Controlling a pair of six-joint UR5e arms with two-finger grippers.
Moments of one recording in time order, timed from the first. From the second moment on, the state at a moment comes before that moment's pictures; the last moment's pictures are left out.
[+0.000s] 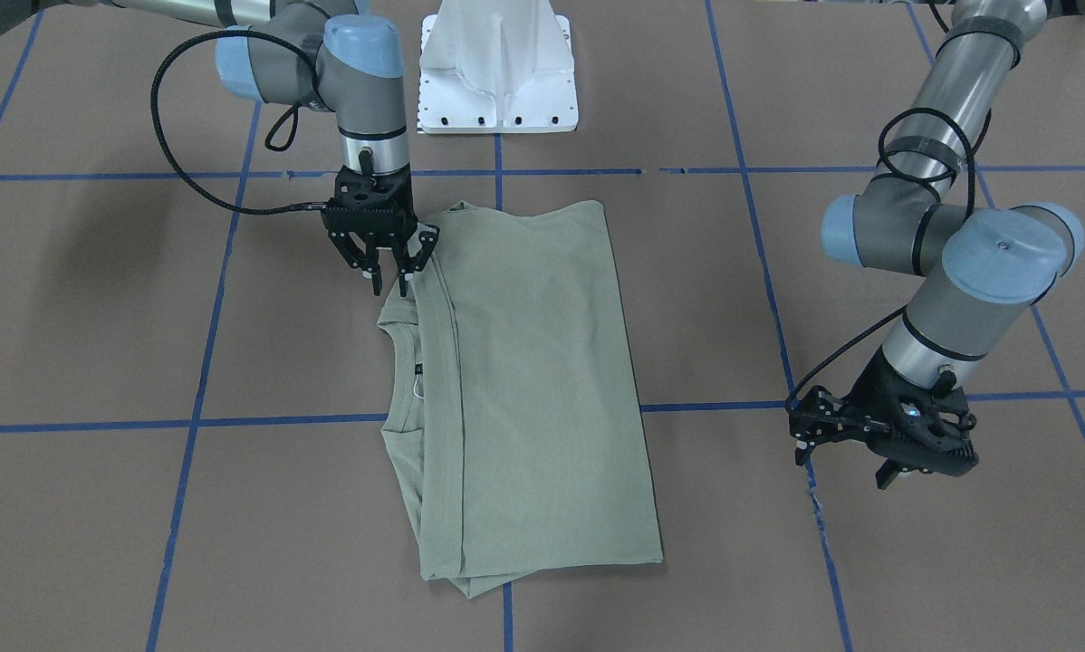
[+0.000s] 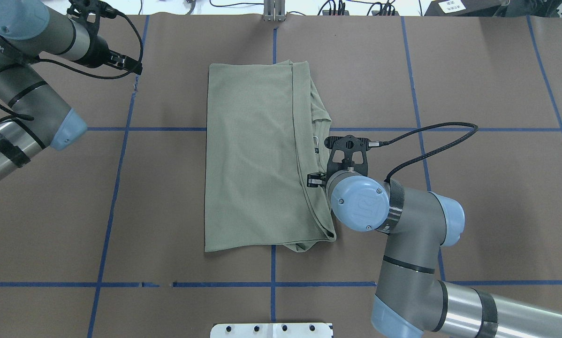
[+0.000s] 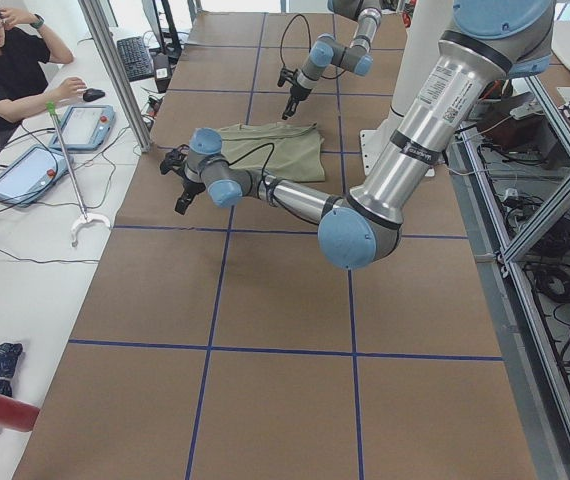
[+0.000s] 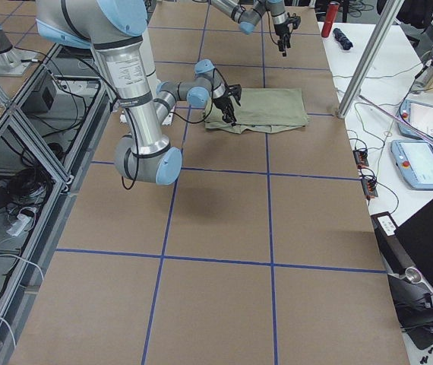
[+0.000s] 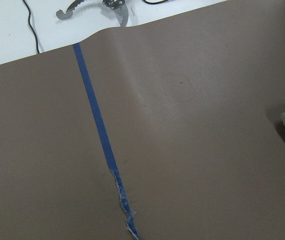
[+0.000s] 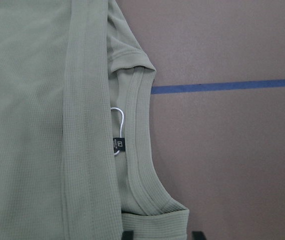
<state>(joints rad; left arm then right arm) -0.99 -2.11 -1.29 -2.25 -1.98 -0.62 0.39 -1.09 1.81 -1.47 1.39 1.37</state>
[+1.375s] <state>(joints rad) -0.44 -1.85 -1.82 -2.20 -1.78 -1.51 0.43 -1.16 1.96 -1.37 1.57 1.46</state>
